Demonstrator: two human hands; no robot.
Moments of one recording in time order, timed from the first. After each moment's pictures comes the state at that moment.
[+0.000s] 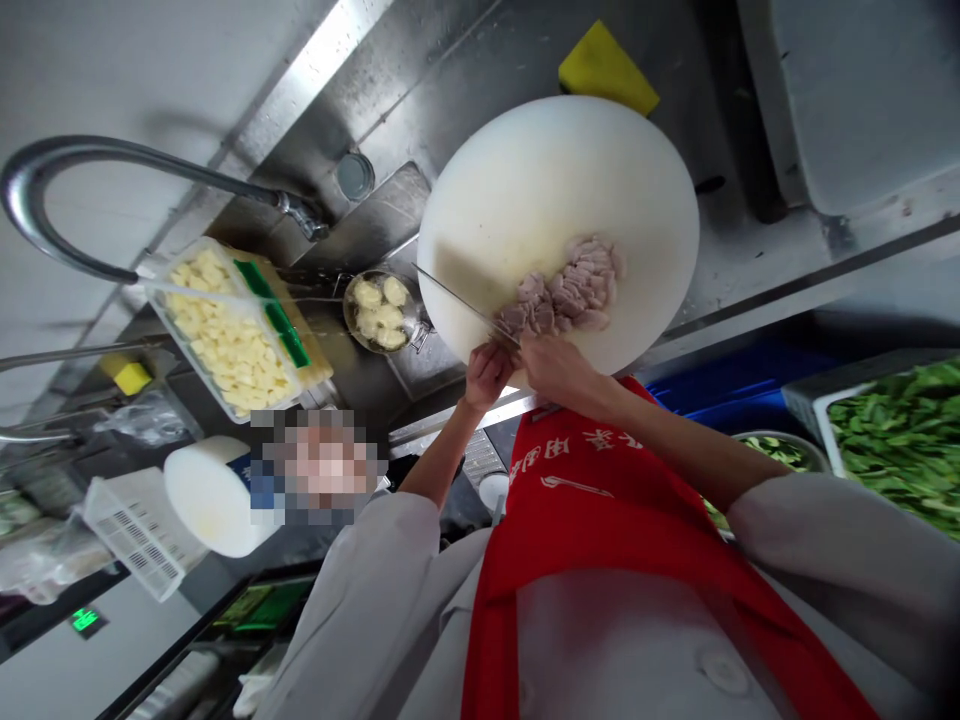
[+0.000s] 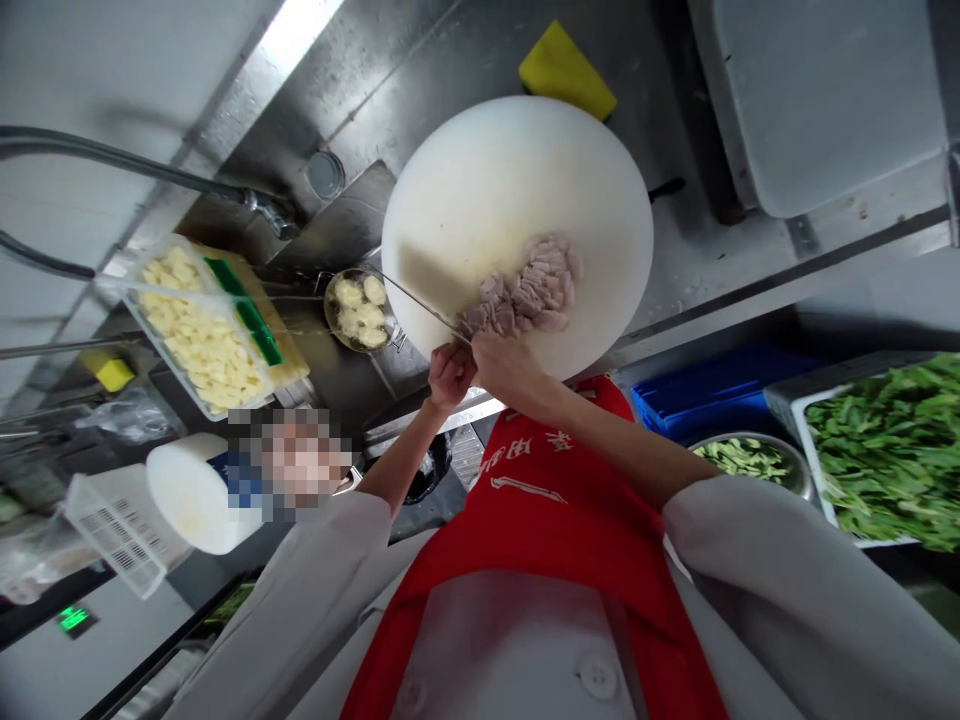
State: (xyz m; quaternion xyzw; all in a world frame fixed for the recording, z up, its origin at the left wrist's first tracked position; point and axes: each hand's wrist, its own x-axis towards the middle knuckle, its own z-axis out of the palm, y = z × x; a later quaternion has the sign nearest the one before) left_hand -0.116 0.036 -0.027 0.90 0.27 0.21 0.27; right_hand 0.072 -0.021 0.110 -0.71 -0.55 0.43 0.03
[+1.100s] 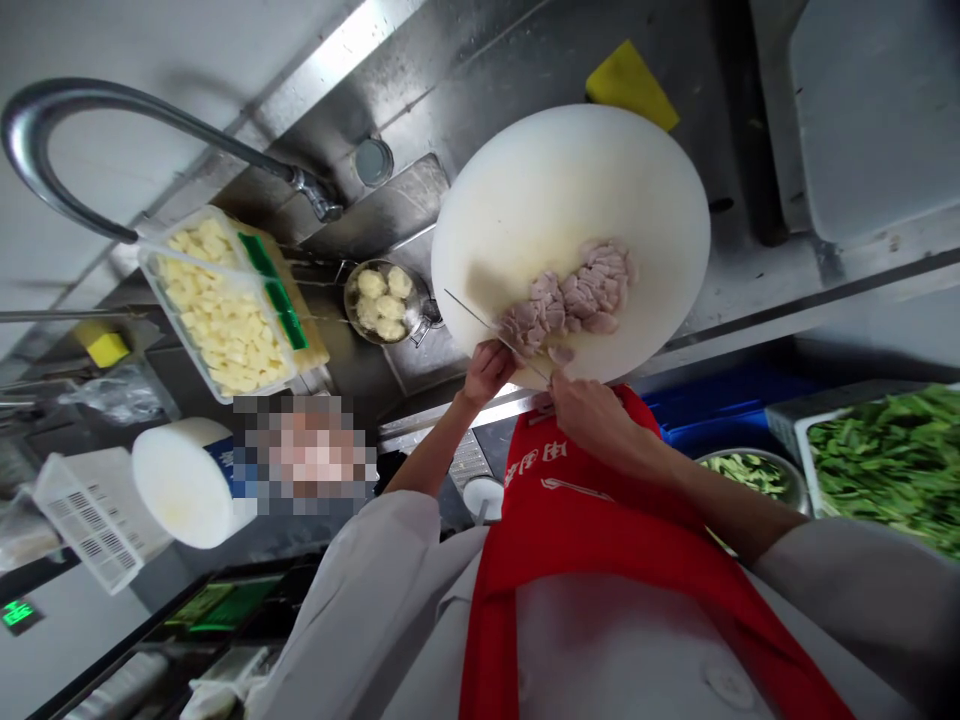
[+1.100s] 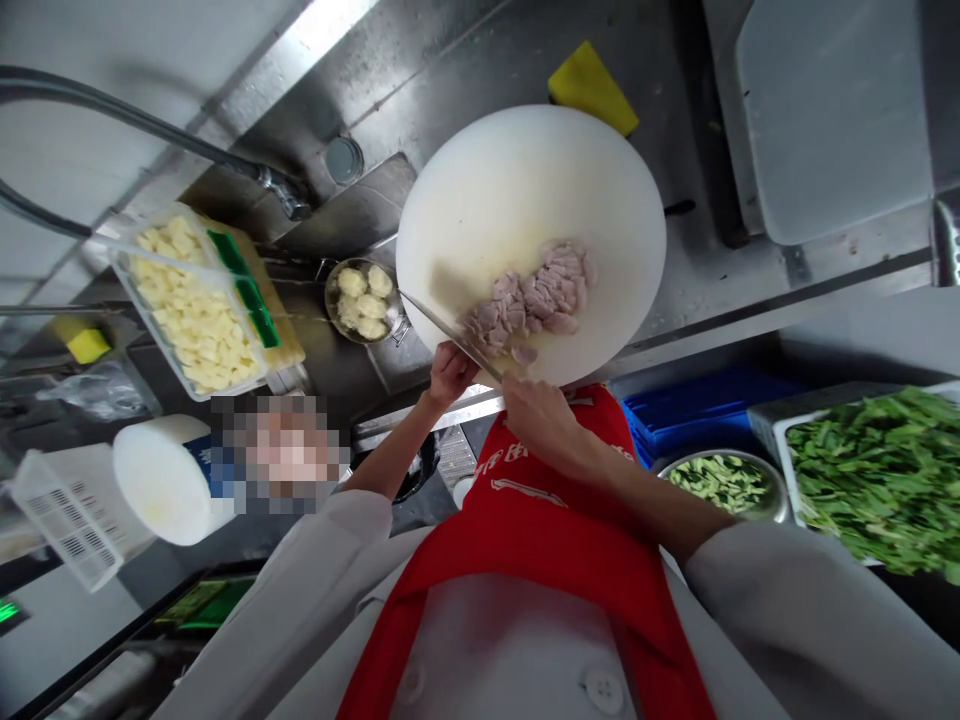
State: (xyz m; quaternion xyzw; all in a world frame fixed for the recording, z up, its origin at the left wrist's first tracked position) left_hand -0.125 0.042 -0.033 0.91 0.22 0.23 0.27; right_hand 0.061 -0.077 0.135 -0.71 -0.54 0.45 -0.08
